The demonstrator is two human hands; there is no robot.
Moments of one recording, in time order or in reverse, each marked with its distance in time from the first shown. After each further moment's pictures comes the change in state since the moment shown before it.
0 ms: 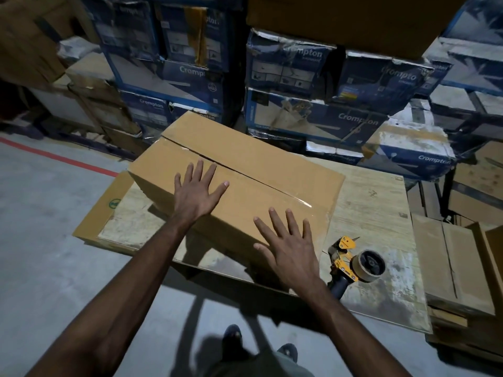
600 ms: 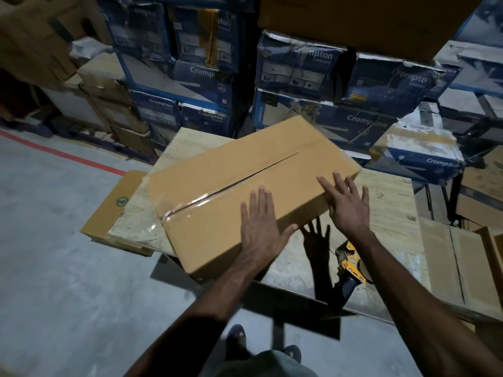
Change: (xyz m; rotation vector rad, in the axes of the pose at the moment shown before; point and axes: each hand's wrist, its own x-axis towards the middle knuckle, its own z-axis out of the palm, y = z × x) left_hand -0.087 0.134 0.031 0.006 -0.131 0.082; right_hand 0.069 0.144 -0.010 0.011 0.080 0.242
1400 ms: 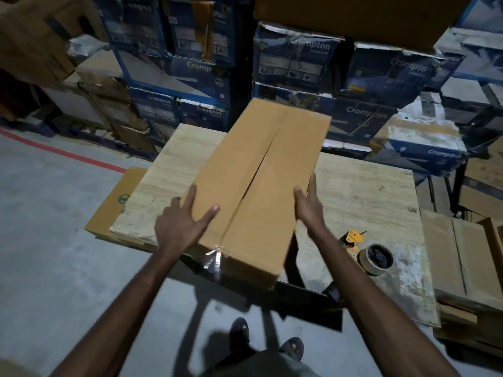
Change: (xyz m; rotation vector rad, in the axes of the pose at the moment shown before) left_hand -0.035 -0.157 -0.047 -0.081 0.089 -0.296; right_hand -0.014 -0.104 0.005 1.076 -0.086 0.417
